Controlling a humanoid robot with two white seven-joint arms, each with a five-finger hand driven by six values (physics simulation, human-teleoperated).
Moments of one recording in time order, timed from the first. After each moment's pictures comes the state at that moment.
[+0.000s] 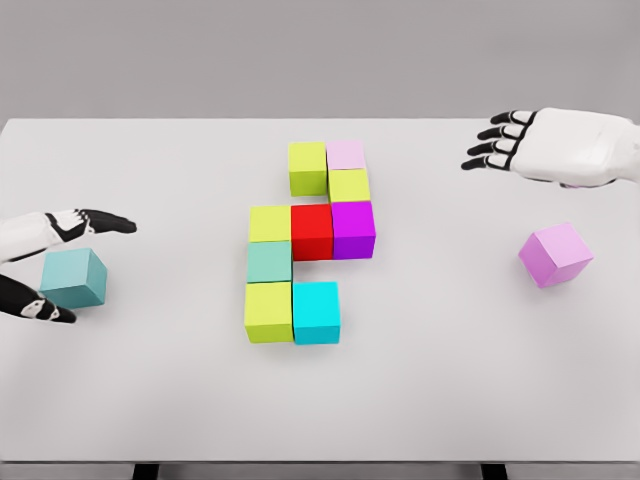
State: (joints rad) left arm 0.01 1.27 -0.22 -1.76 0.33 -0.61 -0.45; right arm -0.72 -1.02 0.54 -1.73 0.55 -0.61 0.61
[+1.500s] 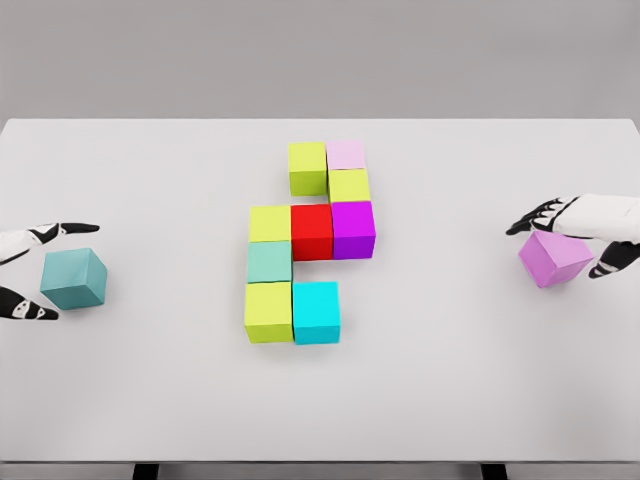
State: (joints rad) left arm 0.12 1.11 -0.09 -1.63 0.20 -0.40 -0.46; right arm -0.64 -1.09 0.73 -1.38 0.20 -0.61 0.61
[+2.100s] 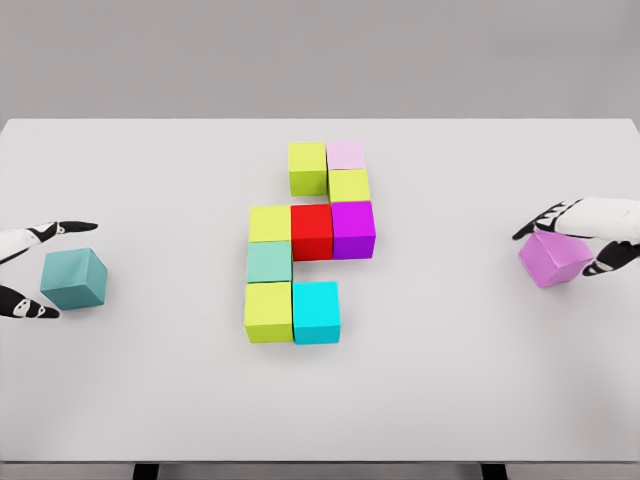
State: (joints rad) left arm 0.11 1.09 -0.09 -1.61 0.20 -0.39 -0.46; right arm -0.64 -1.05 0.74 -1.31 0.20 -0.61 0.61
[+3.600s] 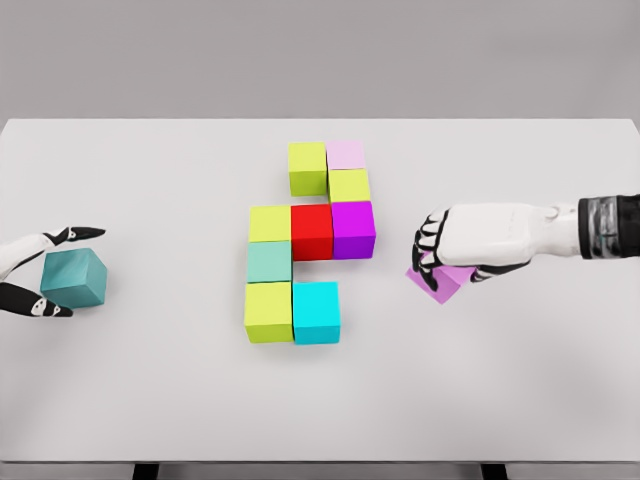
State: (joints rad) left arm -0.01 1.01 -0.21 -1.48 0.16 -0.37 -0.46; right arm -0.76 -0.98 0.84 -1.75 0.24 -0.61 0.61
